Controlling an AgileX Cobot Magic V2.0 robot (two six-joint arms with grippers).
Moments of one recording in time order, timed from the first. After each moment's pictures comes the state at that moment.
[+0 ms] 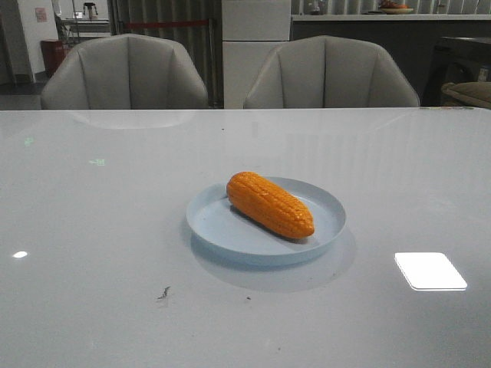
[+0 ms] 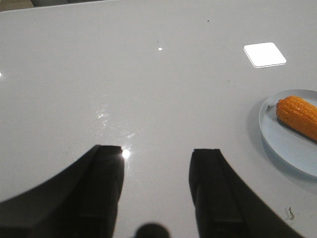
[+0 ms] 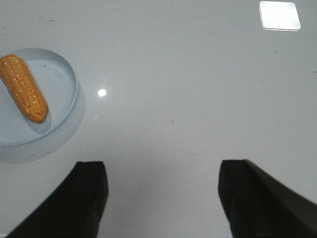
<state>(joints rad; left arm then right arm) -0.31 0.73 -0.72 0.21 0.58 -0.24 0.09 0.73 -0.81 -0.03 0.84 0.12</state>
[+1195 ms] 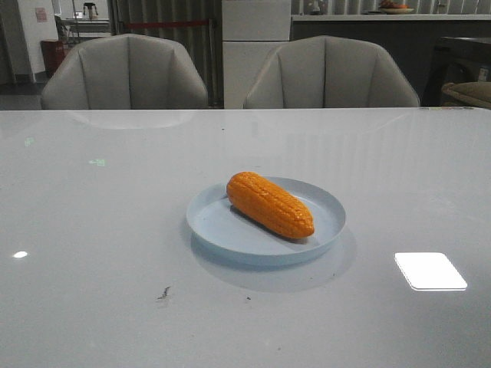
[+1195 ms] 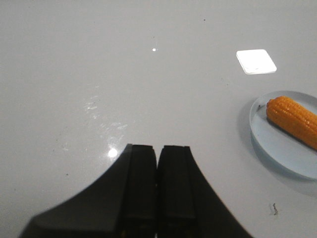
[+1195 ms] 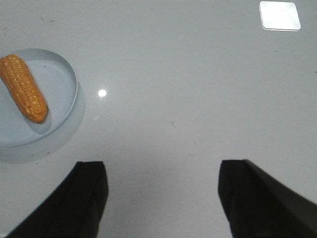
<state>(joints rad) -0.26 0.63 -0.65 0.12 0.58 -0.24 0.09 0.73 -0.81 -0.03 0.84 0.12</state>
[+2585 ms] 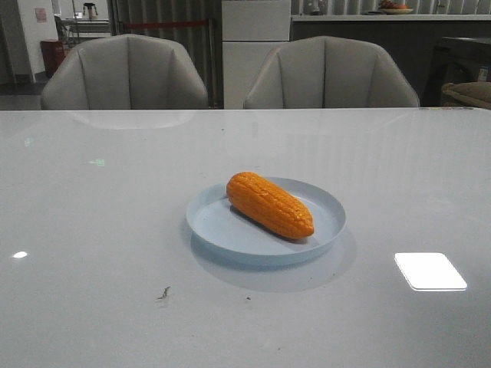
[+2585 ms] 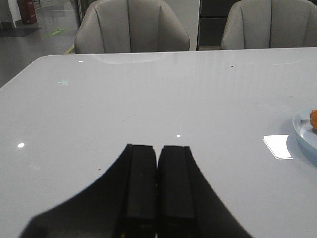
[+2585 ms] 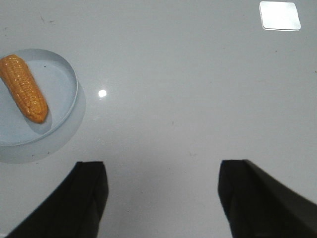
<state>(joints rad) -0.08 0.00 0.01 -0.10 0.21 0.07 0.09 0.73 -0.81 -0.02 0.84 0.12</state>
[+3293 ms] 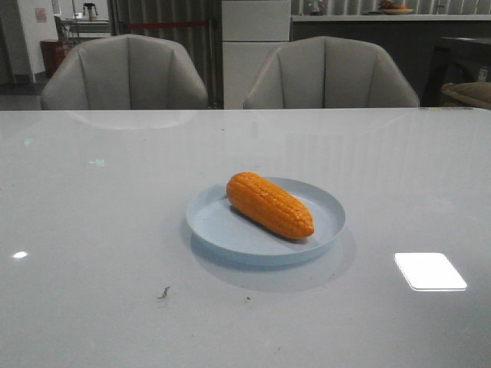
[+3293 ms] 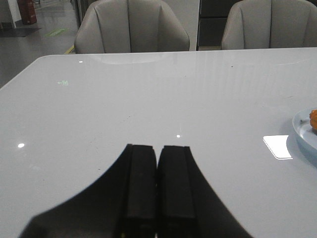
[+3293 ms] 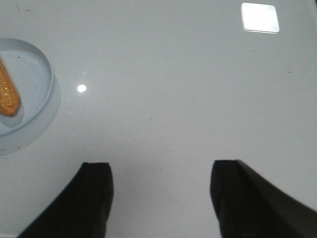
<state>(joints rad) -0.08 0.00 0.01 -0.10 0.21 0.07 0.09 0.71 -0.81 -0.11 0.85 0.12</state>
